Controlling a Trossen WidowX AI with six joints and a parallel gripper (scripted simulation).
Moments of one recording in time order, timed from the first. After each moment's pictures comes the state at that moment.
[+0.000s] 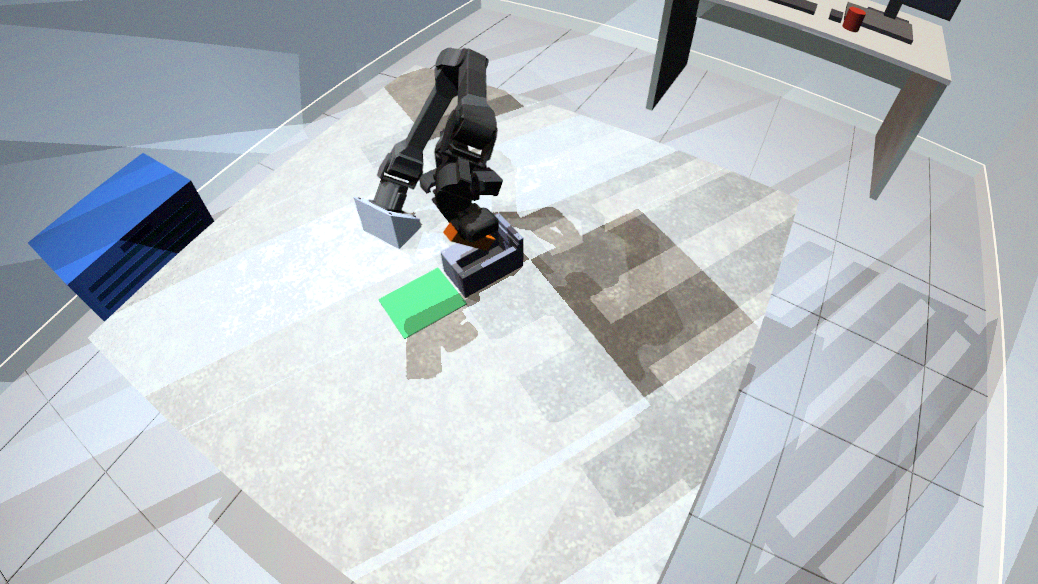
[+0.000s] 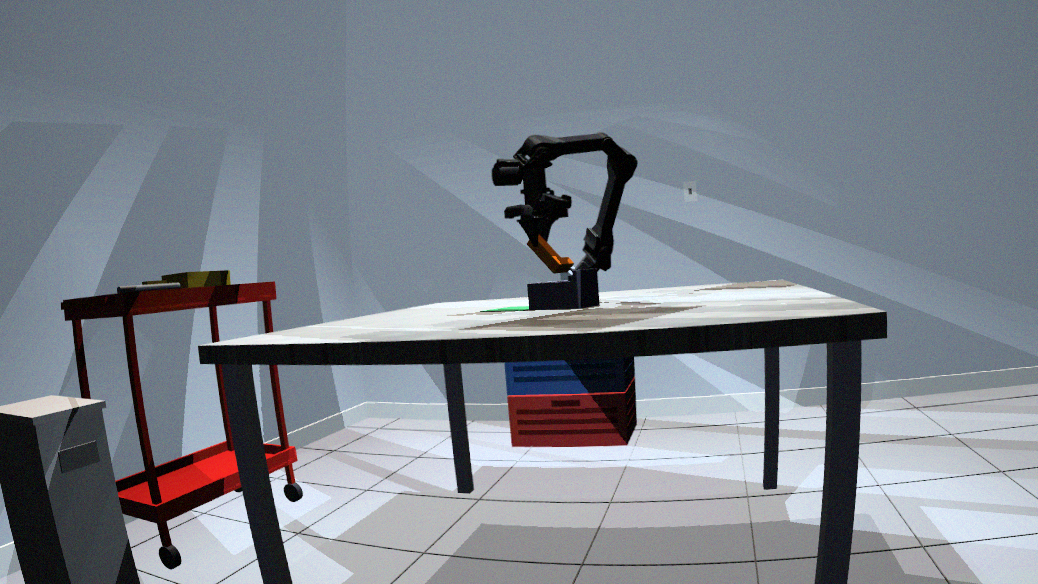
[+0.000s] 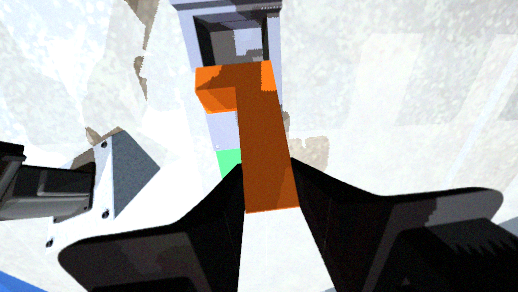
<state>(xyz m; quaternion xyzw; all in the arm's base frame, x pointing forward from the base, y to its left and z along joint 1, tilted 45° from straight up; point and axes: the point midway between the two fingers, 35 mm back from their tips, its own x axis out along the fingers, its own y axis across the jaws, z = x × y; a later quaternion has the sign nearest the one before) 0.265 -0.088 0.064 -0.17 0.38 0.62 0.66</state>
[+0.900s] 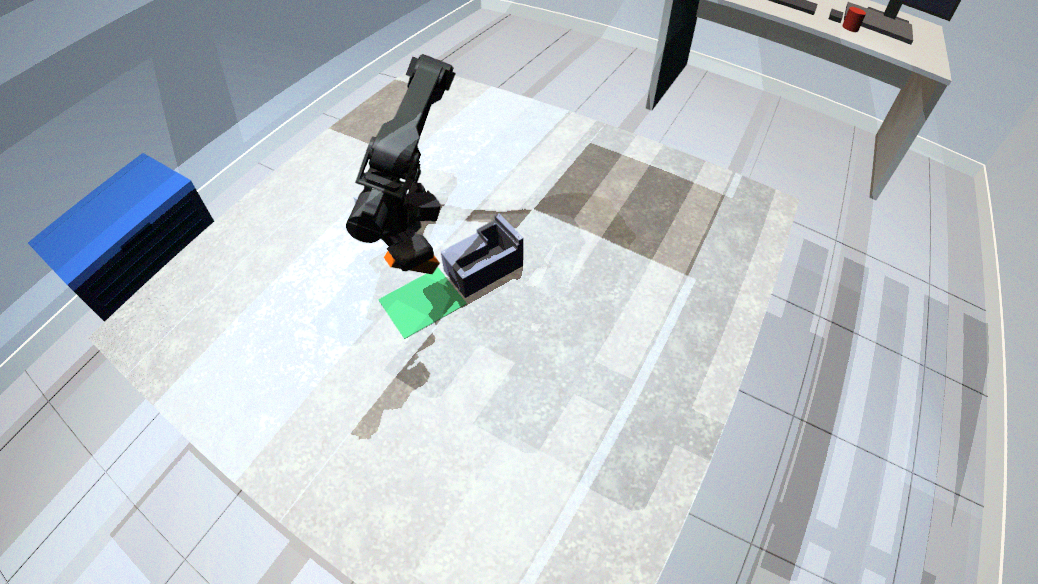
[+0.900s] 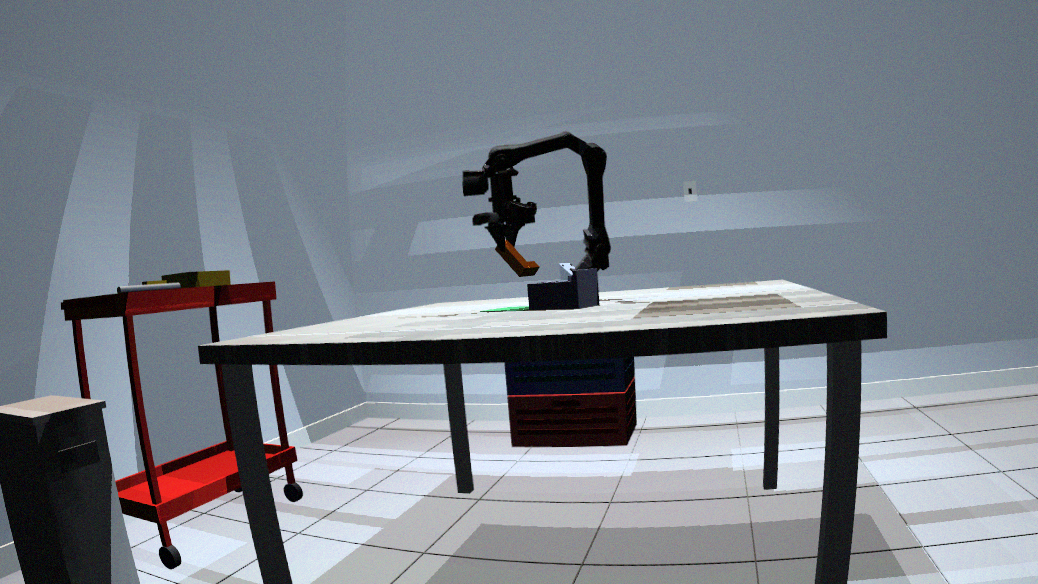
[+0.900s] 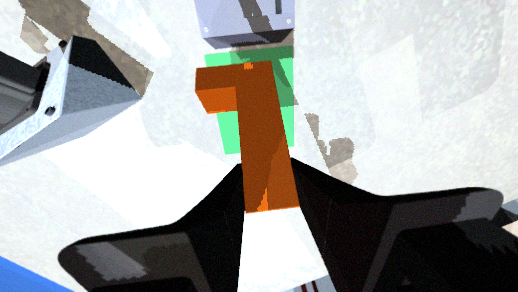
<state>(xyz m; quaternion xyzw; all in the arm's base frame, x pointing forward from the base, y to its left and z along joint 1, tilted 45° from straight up) 0.215 -0.170 -0.013 -0.17 0.39 0.62 0.66</state>
